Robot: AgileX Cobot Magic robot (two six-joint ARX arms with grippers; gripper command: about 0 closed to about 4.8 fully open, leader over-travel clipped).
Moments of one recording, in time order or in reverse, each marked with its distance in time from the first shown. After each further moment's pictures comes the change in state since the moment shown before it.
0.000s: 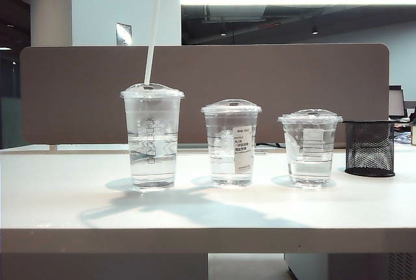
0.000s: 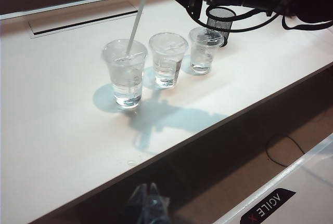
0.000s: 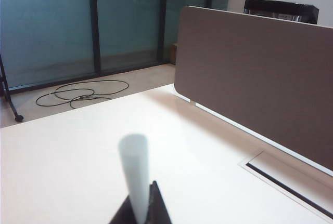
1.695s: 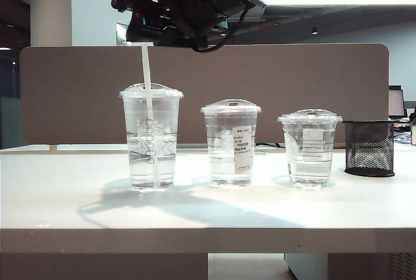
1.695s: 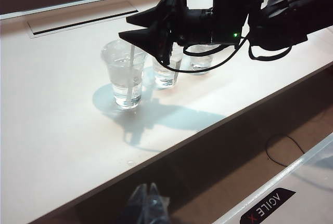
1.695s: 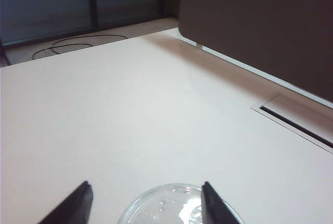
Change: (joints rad) left arm 0.000 0.000 0.000 0.000 0.000 0.000; right arm 0.008 0.194 0.000 0.031 0.021 0.000
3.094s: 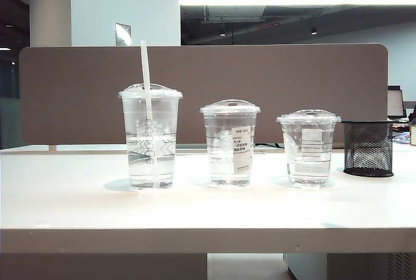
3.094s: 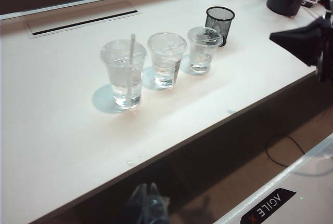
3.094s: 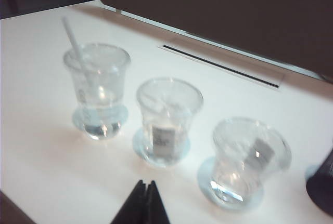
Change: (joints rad) left arm 0.000 0.000 0.000 0.000 0.000 0.000; right arm -0.049 -1.220 -0.764 -0.477 0.233 -0.005
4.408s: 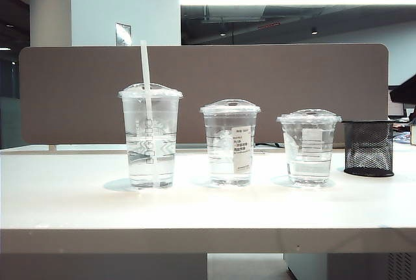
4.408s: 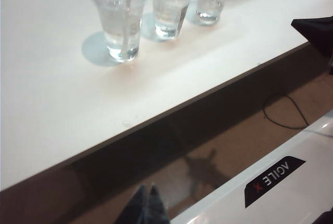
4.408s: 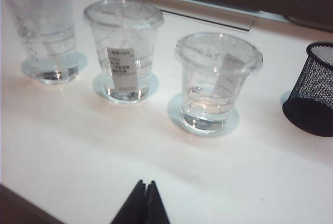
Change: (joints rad) left arm 0.011 0.045 -0.166 -0.003 0.000 0.000; right arm -0.121 -0.179 -0.341 0.123 -0.002 0.033
